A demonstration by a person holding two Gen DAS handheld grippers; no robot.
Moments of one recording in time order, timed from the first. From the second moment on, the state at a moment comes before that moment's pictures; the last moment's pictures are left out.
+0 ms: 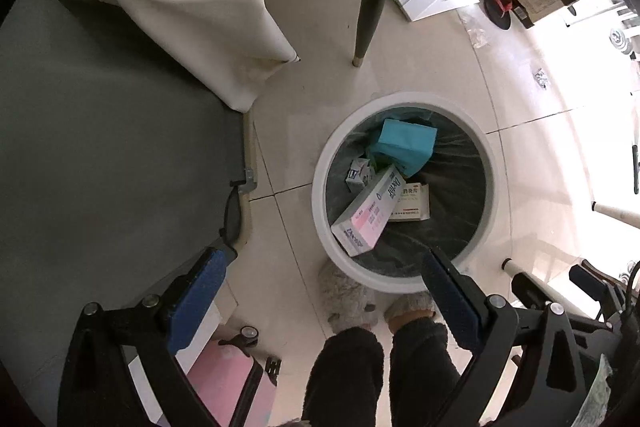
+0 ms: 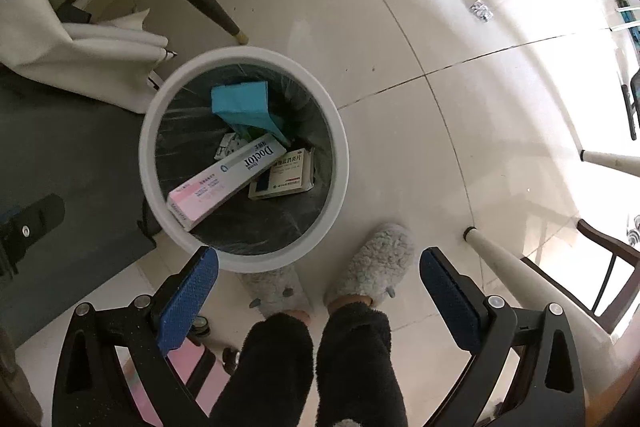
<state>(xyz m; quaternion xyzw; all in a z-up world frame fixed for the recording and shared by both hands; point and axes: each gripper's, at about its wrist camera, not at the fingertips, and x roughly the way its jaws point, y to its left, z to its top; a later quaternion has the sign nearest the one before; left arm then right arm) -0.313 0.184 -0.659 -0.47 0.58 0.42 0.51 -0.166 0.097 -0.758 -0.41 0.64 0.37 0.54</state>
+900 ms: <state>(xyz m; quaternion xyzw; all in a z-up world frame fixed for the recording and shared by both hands) -0.324 0.144 -0.387 -0.42 0.56 0.45 0.56 -0.173 0.060 -0.451 -0.34 0.60 0.43 0.57</state>
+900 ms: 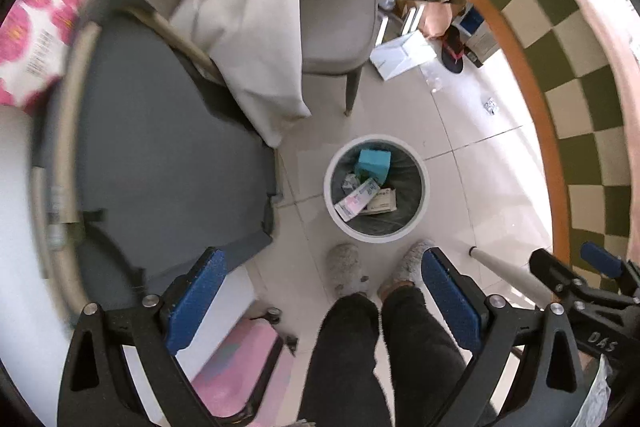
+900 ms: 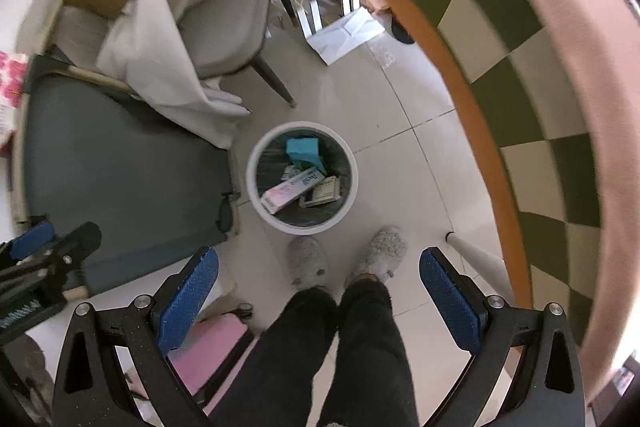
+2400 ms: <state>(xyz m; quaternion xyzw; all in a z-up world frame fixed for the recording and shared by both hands) 0.185 0.211 -0.299 -0.19 0.63 0.33 0.68 0.325 -0.073 -0.358 -0.05 0.60 0.20 0.77</state>
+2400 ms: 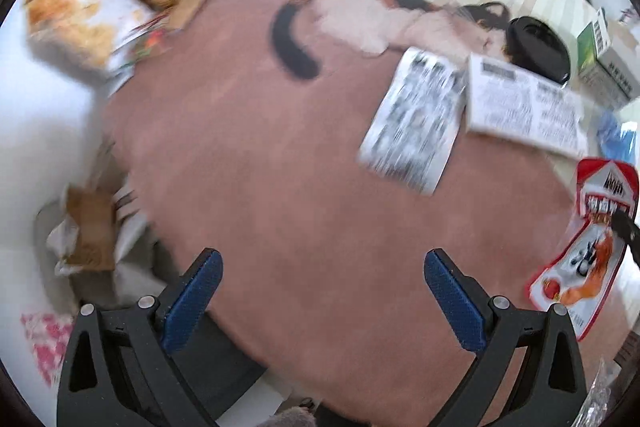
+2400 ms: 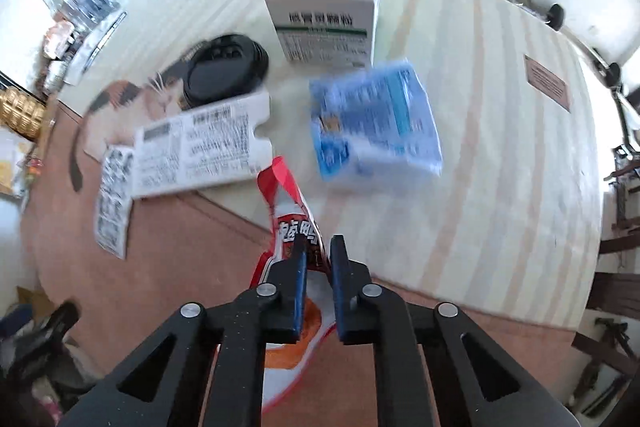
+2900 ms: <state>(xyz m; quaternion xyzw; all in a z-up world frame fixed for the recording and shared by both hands) 0.281 0.245 -0.355 -0.17 0.68 0.19 0.69 0.368 -0.086 -0.384 0.02 0.66 0.18 0.73</state>
